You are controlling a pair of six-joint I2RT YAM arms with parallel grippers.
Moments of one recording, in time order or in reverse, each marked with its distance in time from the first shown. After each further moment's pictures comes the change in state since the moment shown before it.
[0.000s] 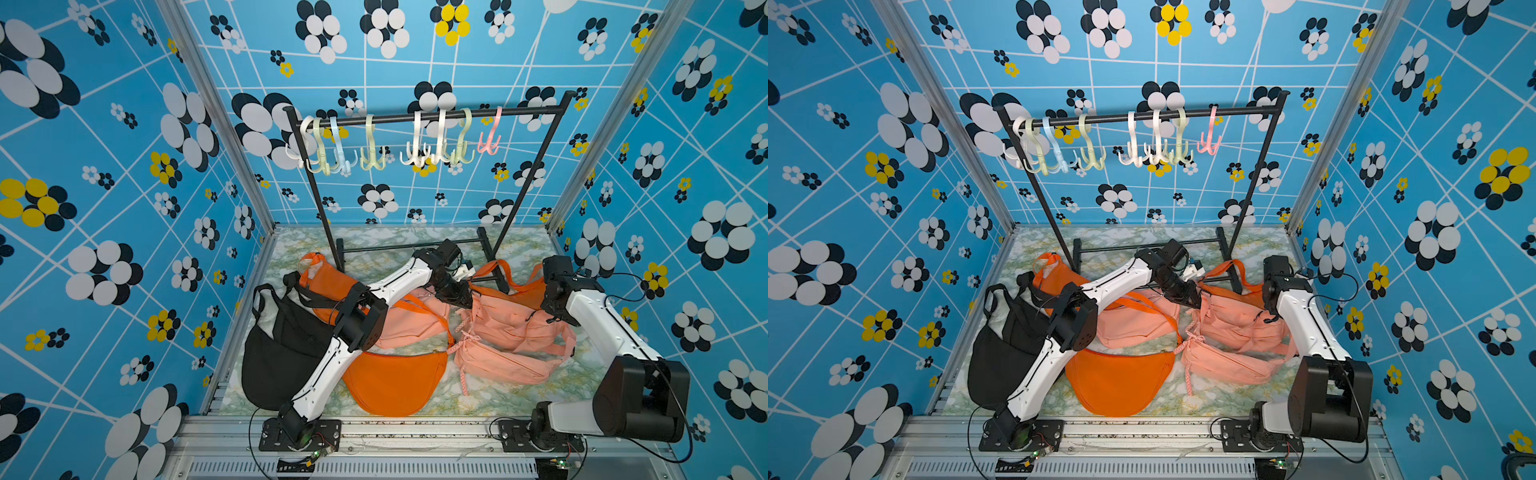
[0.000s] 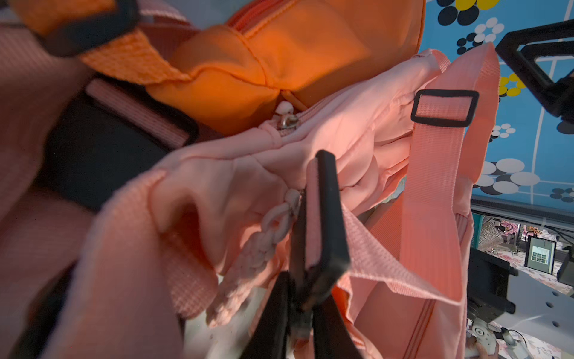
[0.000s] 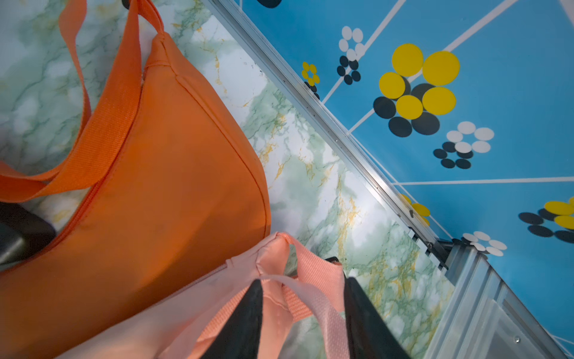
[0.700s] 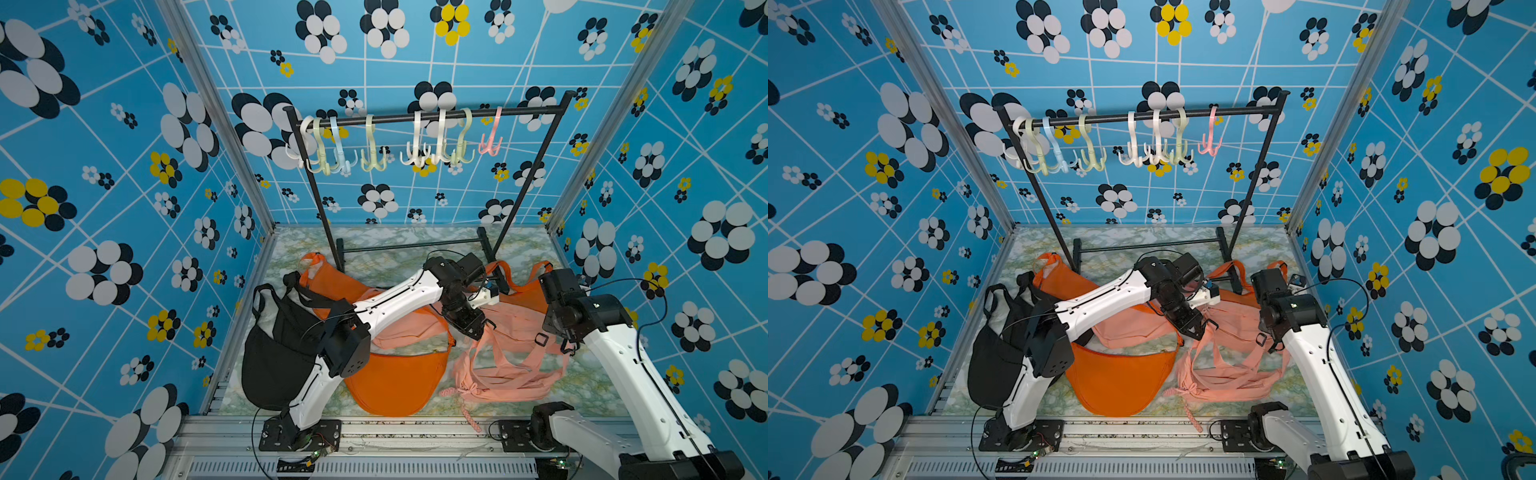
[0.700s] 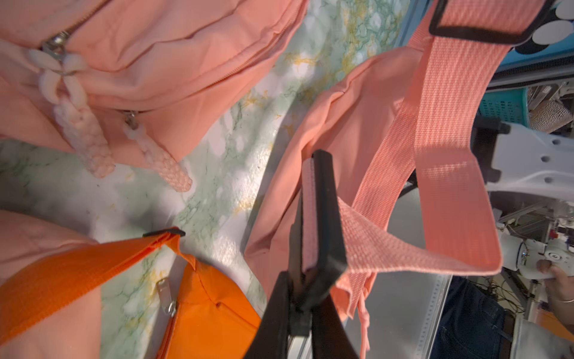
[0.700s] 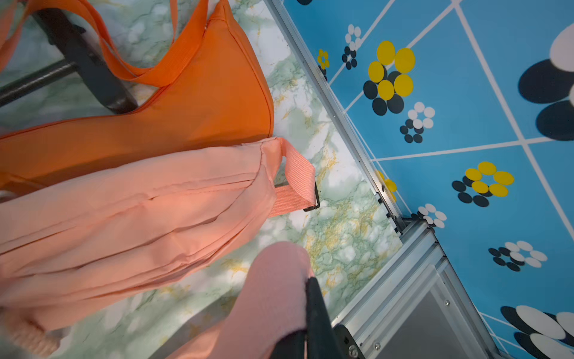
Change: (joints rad) left arm -0.184 -0.253 -0.138 -0.253 -0.108 0.227; right arm 0.227 -0.344 0.034 -0.415 0.008 0.032
